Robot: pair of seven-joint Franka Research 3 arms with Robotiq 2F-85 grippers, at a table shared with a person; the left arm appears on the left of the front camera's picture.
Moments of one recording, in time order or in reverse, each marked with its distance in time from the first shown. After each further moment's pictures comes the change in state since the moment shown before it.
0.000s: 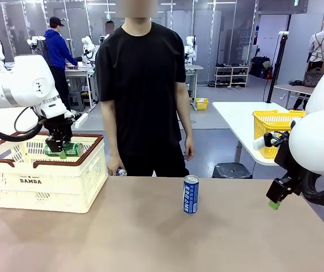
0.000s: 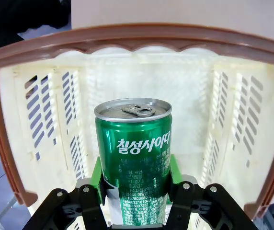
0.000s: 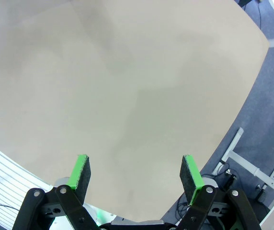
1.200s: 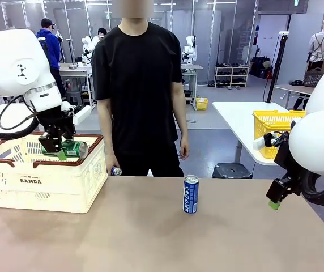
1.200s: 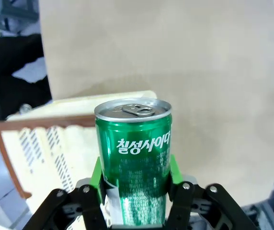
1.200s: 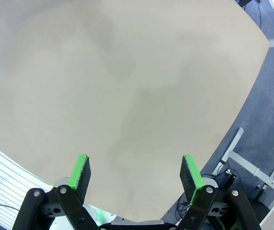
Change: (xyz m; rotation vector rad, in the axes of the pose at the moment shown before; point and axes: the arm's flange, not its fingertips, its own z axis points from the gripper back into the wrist) left arm 0.067 -0.108 0.077 0.043 -0.024 -0.089; right arm 0.000 0.000 0.000 0.000 0.001 0.000
